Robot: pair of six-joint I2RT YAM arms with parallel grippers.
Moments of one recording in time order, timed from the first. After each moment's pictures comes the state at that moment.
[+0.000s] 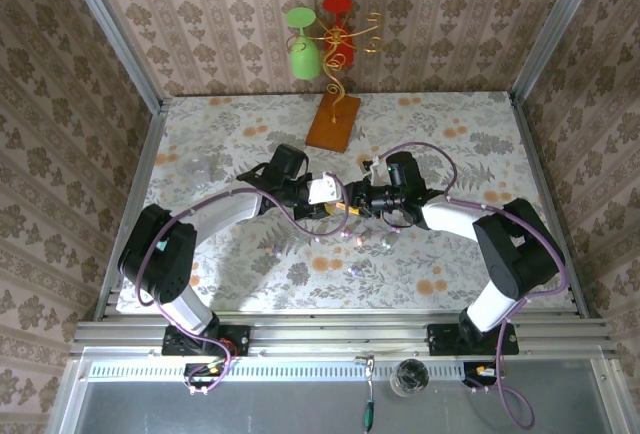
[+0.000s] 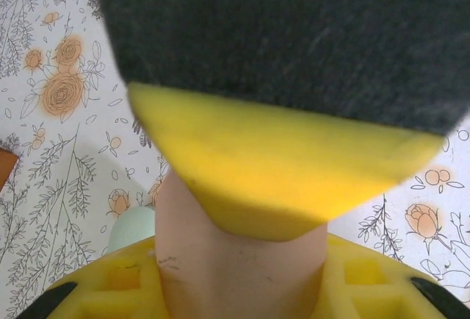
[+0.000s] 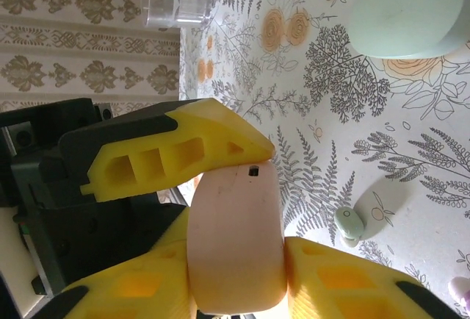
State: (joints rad) left arm -0.65 1.63 1.05 -0.31 0.44 0.82; right arm 0.43 1.64 0.80 0.27 -0.77 0.94
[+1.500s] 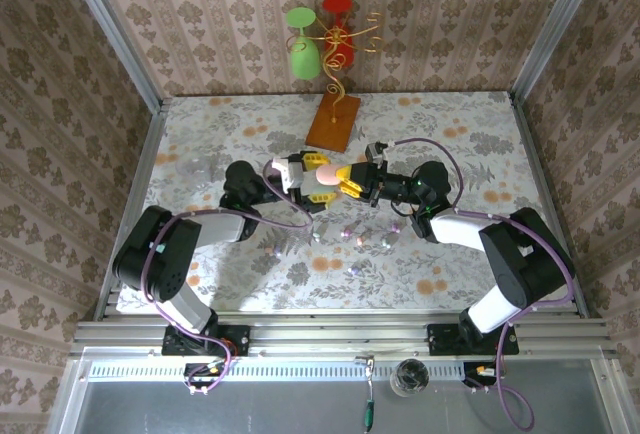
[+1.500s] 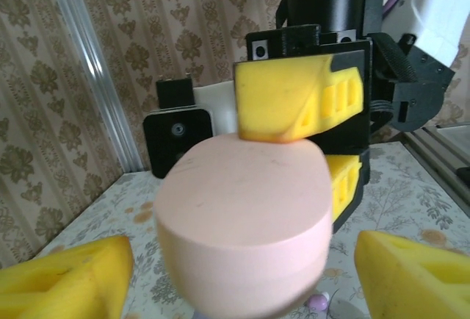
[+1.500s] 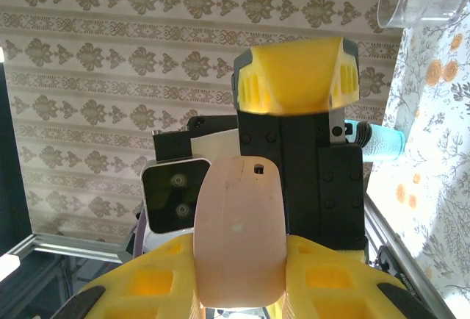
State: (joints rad) left arm -0.50 1.62 0.67 1.16 1.02 0.06; right arm 0.40 1.58 0.65 1.18 -0.92 1.66
